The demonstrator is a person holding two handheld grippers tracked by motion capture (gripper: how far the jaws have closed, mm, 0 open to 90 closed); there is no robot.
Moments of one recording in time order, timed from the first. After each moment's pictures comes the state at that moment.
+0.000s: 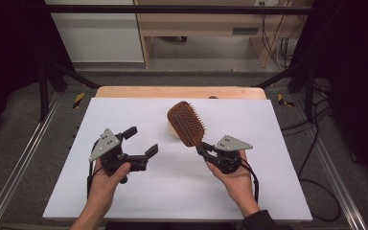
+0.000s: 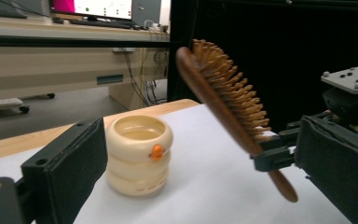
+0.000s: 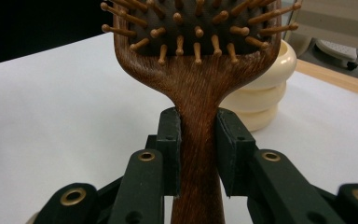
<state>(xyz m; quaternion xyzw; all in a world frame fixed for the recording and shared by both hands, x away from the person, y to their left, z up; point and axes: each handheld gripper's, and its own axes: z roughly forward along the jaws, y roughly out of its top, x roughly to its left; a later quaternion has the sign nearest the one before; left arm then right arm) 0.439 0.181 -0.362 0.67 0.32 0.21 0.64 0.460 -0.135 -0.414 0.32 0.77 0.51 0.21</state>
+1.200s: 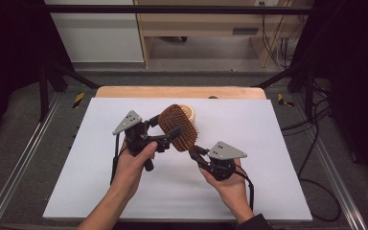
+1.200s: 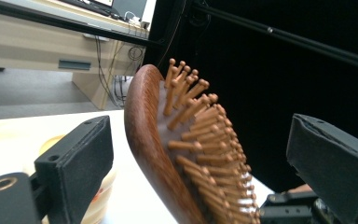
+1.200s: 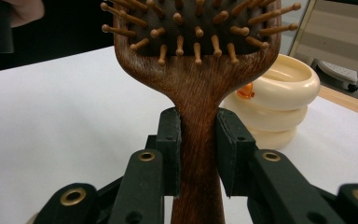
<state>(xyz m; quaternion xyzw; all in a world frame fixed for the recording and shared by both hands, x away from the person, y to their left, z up) 0.476 0.134 -0.346 0.64 0.36 0.11 0.67 0.440 -0.116 -0.411 0.29 0.76 0.53 0.23</state>
